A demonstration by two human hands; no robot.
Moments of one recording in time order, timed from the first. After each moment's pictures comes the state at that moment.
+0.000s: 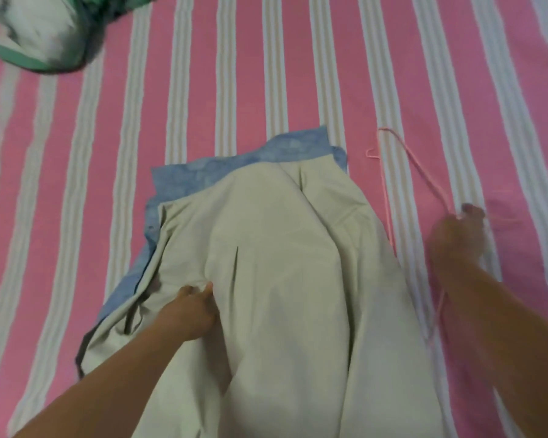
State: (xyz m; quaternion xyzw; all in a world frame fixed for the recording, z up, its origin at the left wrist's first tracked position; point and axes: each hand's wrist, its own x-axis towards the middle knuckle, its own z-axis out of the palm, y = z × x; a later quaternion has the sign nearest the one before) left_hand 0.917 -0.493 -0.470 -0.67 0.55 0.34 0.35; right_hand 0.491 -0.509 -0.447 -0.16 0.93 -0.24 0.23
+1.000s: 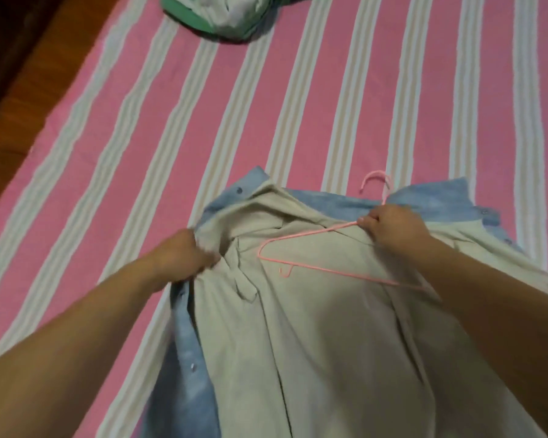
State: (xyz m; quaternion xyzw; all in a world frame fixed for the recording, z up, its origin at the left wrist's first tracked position) left_hand 1.217 -0.618 -0.455 -0.75 0.46 0.47 0.04; right_hand 0.839 -0.688 -0.498 -0.67 0.67 0.09 0.30
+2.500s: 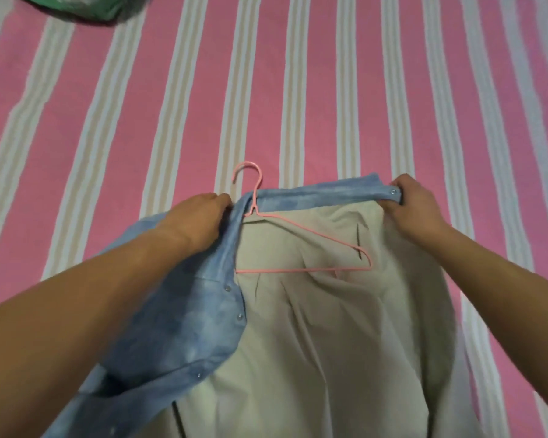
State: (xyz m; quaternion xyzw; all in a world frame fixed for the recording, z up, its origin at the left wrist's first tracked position) left_hand 1.029 -0.709 -0.513 -0.52 0.81 0.25 0.11; right_hand 0.644 -0.670 -0.471 -0.56 0.79 -0.09 0.24
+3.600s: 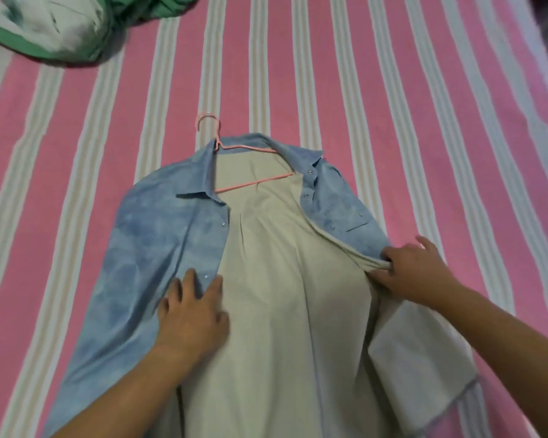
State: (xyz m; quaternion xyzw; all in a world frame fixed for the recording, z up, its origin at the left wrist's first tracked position) left_hand 0.999 -0.516 -0.487 -0.64 0.70 0.24 0.20; right_hand 0.610 -0.529 -0.437 -0.62 0.71 0.27 0.18
